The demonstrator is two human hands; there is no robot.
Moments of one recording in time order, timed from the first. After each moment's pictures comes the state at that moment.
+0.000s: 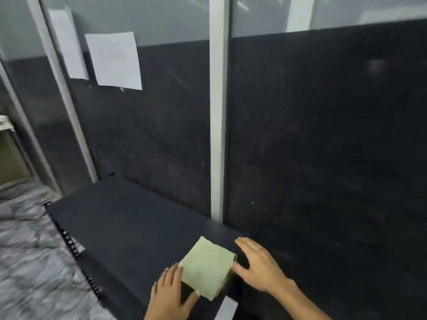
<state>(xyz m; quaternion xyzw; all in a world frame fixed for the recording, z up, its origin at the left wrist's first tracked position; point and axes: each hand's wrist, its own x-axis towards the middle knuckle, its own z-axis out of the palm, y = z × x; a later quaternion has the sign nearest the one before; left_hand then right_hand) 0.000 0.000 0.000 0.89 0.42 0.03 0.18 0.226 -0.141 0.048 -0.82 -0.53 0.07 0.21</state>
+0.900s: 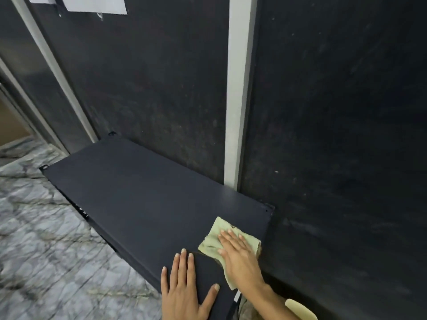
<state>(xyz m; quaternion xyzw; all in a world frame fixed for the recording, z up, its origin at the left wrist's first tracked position) 0.010 0.002 -0.098 0.89 0.42 0.14 0.09 0.178 -0.055 -0.072 -0.82 -0.54 0.01 0.20</state>
